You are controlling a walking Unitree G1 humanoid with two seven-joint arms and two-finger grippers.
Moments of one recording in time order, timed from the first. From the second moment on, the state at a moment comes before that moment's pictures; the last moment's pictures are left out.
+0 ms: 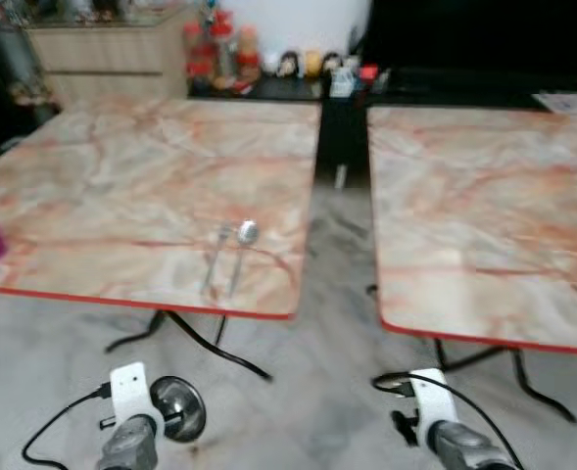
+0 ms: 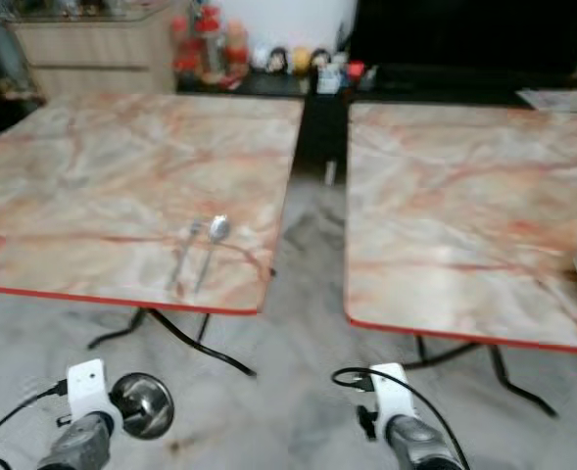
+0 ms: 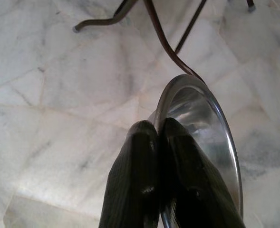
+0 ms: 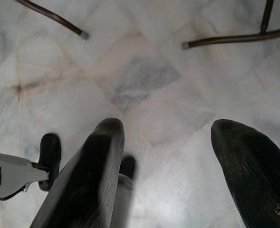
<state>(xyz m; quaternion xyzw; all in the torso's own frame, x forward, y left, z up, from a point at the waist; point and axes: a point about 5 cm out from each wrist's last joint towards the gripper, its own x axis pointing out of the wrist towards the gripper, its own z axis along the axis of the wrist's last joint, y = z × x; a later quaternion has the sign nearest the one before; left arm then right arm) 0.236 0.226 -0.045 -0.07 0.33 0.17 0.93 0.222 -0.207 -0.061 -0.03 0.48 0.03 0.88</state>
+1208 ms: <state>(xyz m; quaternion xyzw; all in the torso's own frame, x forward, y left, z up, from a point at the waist) 0.238 0.180 -0.052 0.00 0.36 0.03 0.93 0.221 -0.220 -0.059 -0.03 0.47 0.00 0.88</state>
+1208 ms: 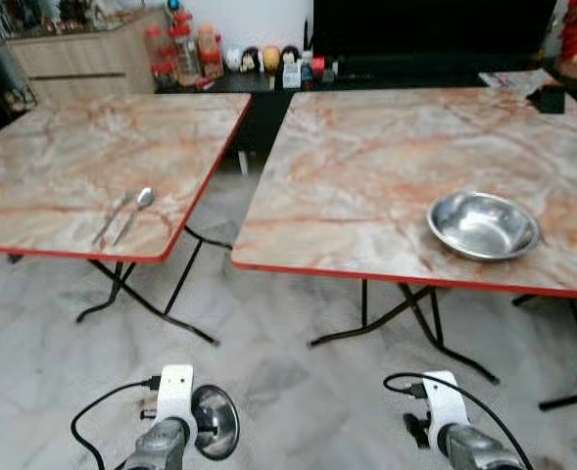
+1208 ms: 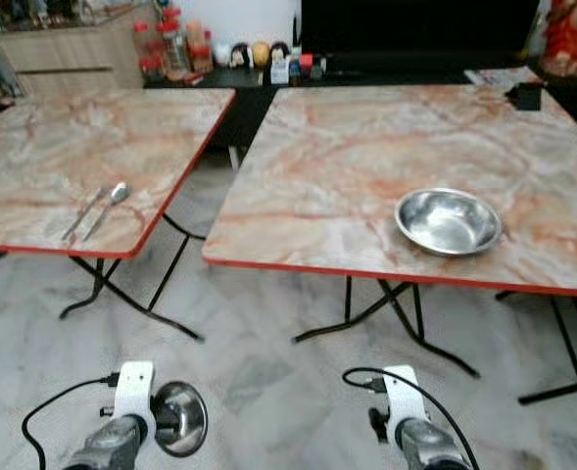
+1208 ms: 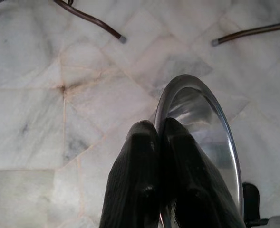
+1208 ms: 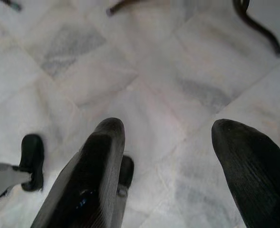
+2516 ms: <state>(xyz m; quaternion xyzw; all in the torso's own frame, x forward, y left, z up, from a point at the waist) 0.224 0.202 -0.057 0.00 0.36 0.05 0.93 0.234 -0.214 -0.051 -0.09 0.41 0.02 0.91</state>
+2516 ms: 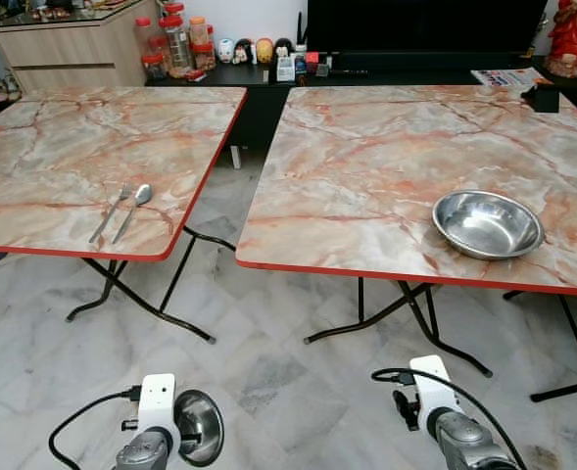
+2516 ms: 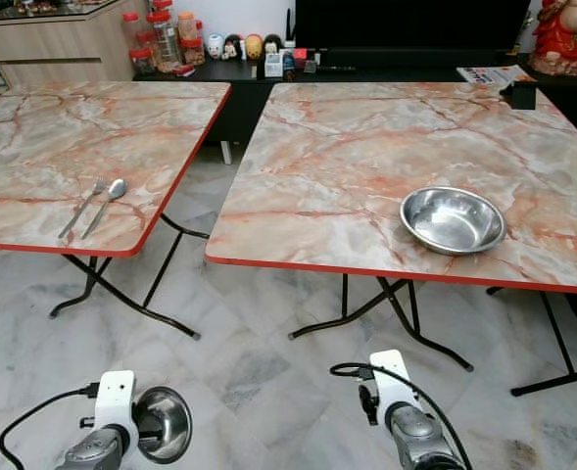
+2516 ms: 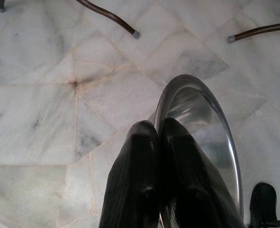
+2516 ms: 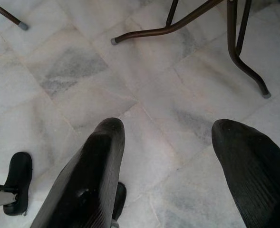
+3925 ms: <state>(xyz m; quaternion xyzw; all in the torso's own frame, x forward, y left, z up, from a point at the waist) 0.203 0.215 -0.066 0.02 0.38 0.05 0.92 0.235 -0.215 -0.050 -0.10 0.41 0.00 0.91</state>
